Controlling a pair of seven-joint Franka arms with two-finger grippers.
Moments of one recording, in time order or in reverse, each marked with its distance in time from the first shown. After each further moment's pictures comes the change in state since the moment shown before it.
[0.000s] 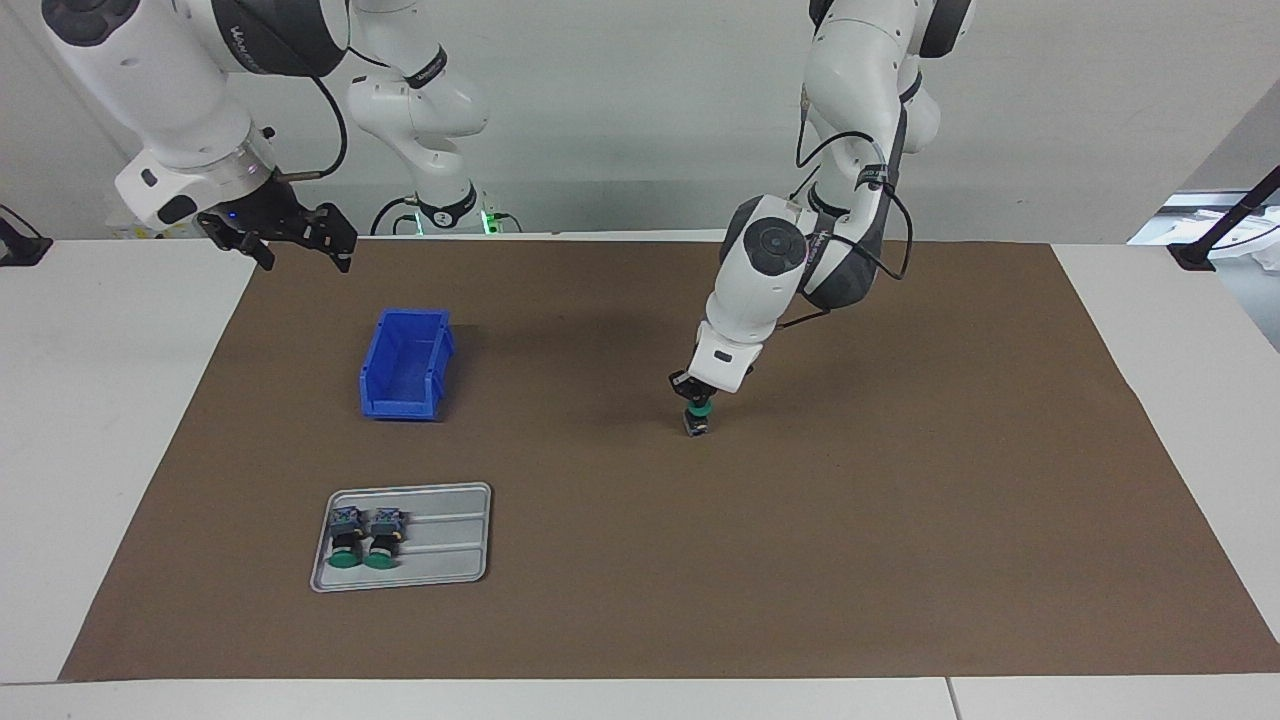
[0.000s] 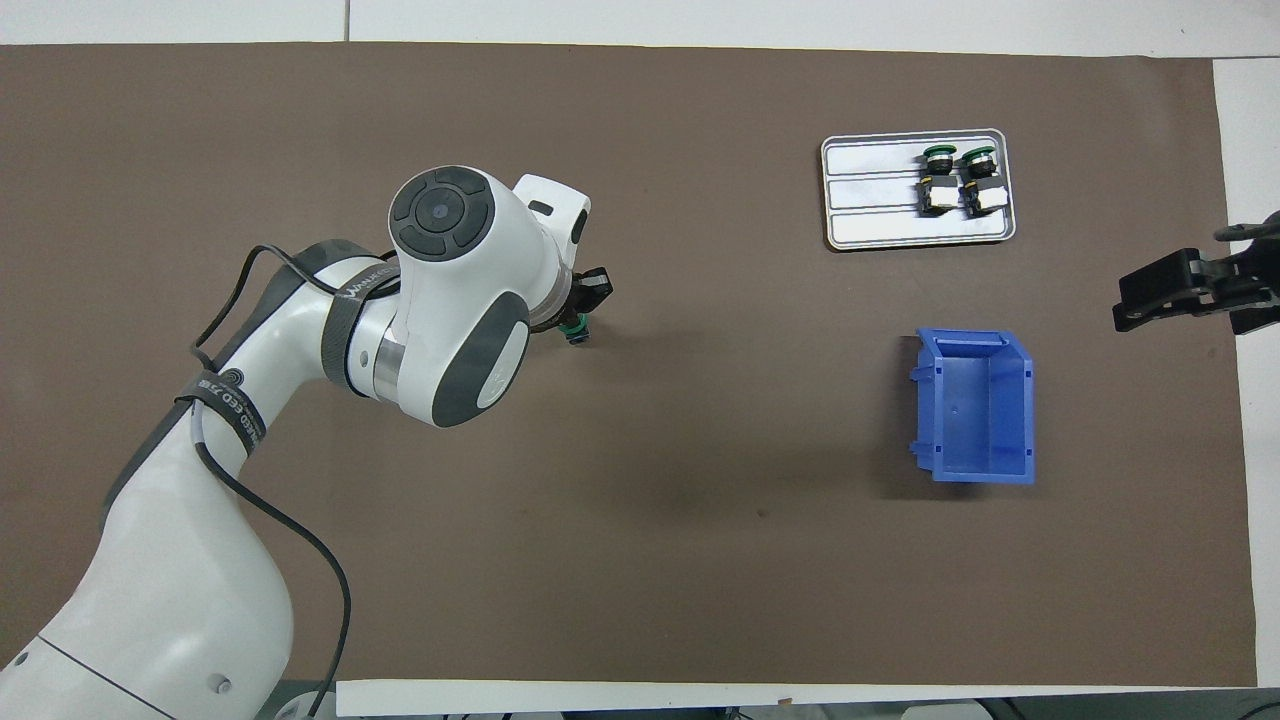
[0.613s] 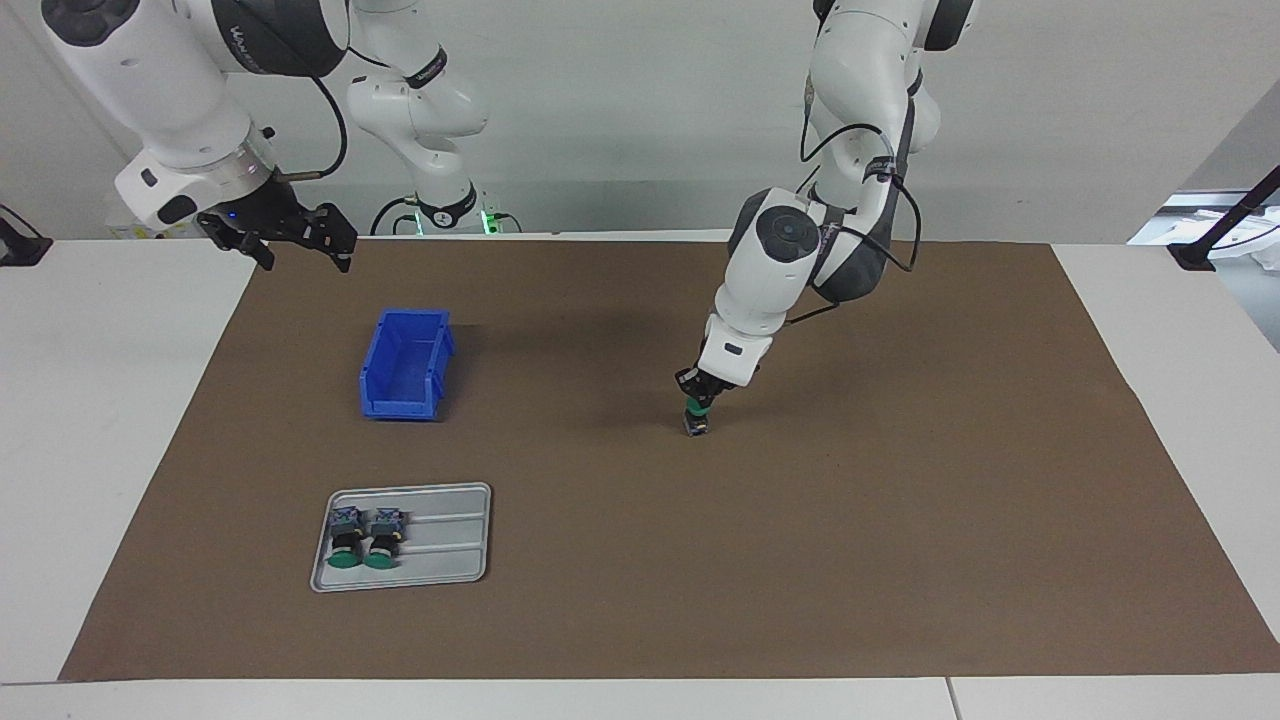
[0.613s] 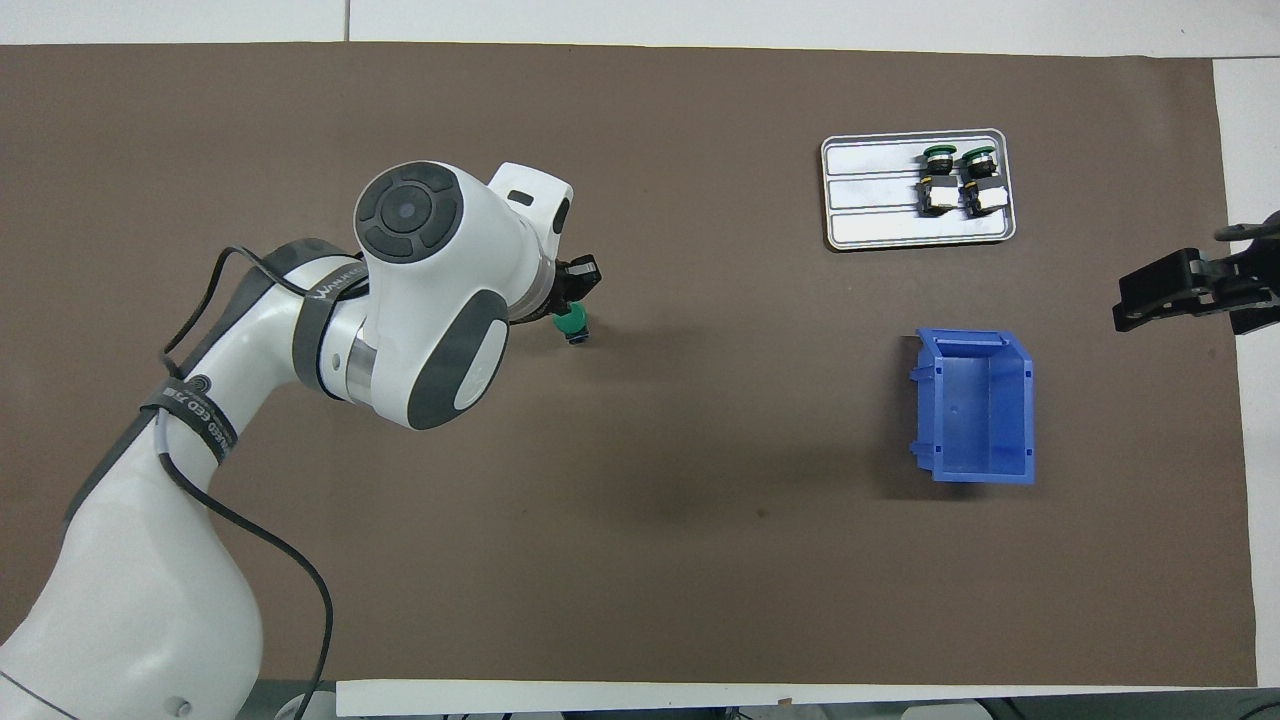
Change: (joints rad) left arm 0.021 -0.052 0.011 0.006 0.000 -0.012 0.001; right arm 0.000 0.000 0.000 0.000 0.000 0.000 0.000
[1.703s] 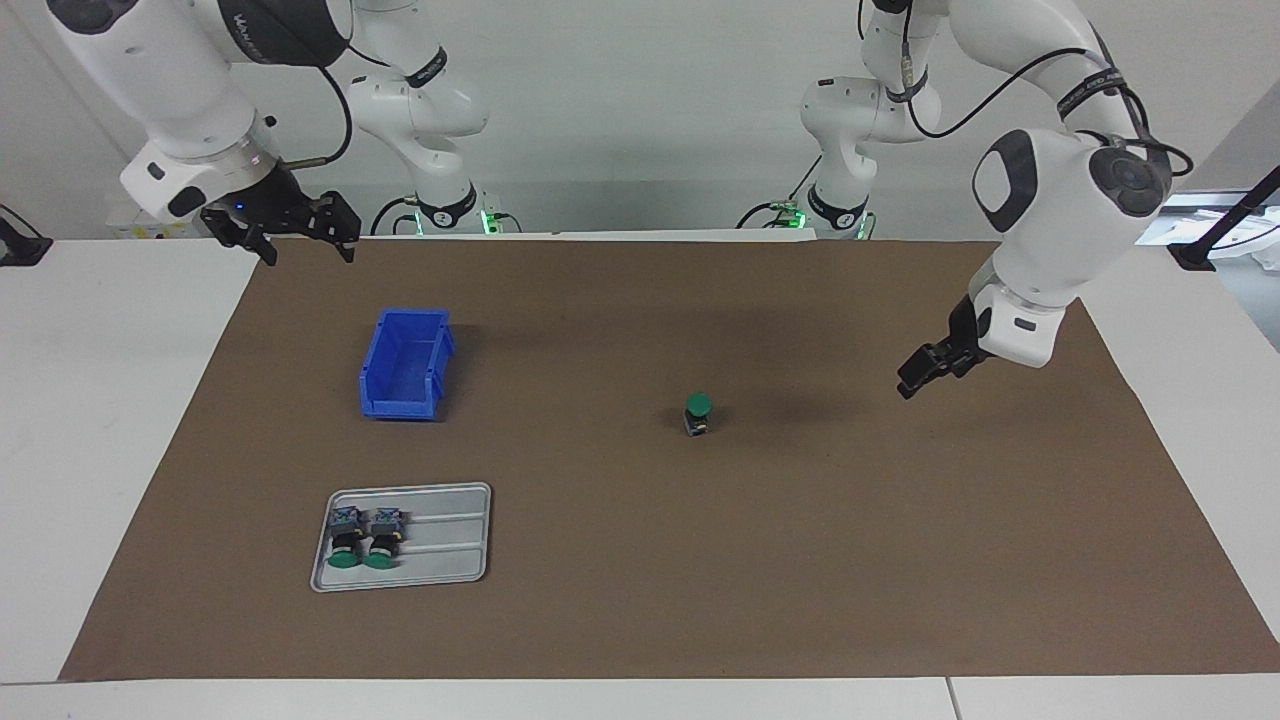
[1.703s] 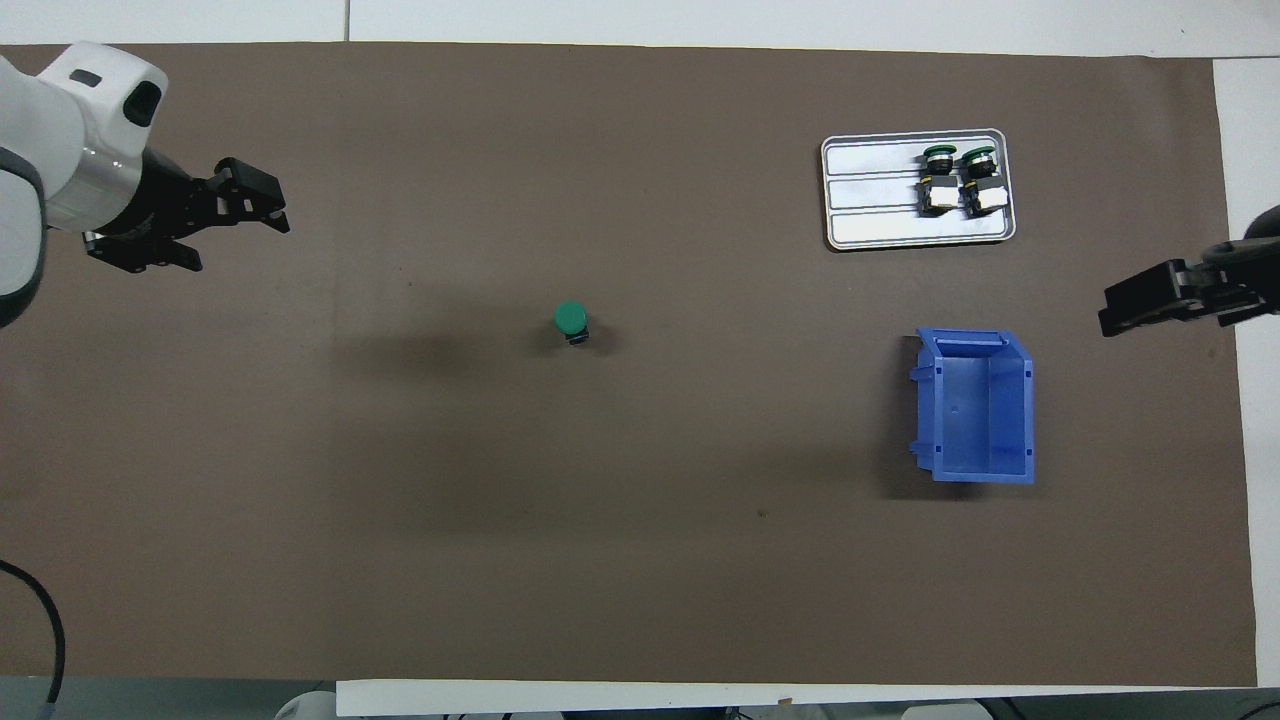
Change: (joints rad) left arm 0.452 -0.168 0.020 0.073 0.091 -0.374 0.436; right arm 0.100 -0.016 0.011 -0.002 0.007 0.055 -0.058
